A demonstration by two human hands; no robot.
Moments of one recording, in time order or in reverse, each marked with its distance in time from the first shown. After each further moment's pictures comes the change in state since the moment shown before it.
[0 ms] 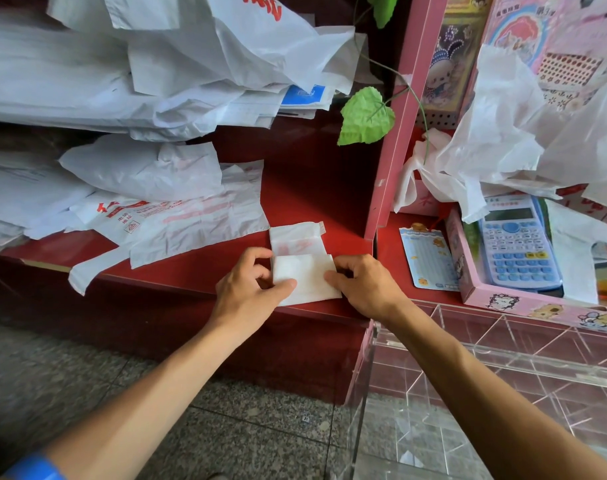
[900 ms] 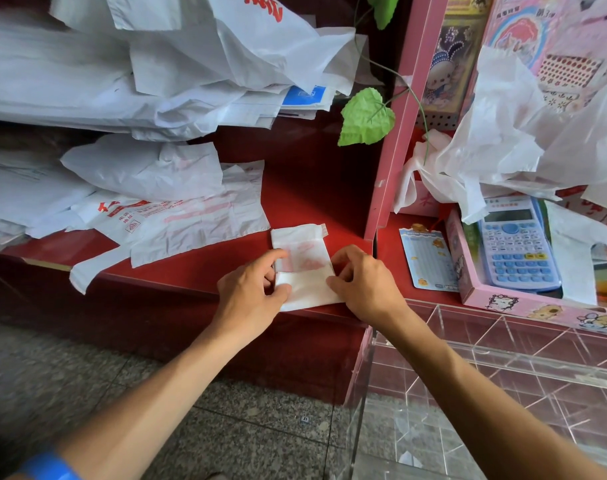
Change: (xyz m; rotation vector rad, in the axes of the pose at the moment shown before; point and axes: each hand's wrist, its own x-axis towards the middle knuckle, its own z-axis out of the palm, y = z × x) left_hand 0.002 -0.009 0.004 0.245 0.044 0.234; right_hand -0.006 -0.007 0.003 -0.028 0.126 0.019
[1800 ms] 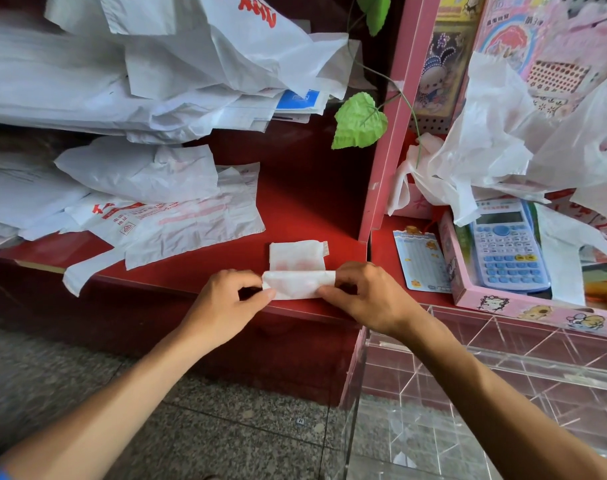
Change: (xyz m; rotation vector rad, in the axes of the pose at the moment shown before) left_hand -0.003 -0.016 -0.025 -0.080 -0.118 0.112; right_hand -0.013 0.012 -0.021 -0.069 -0.174 -0.233
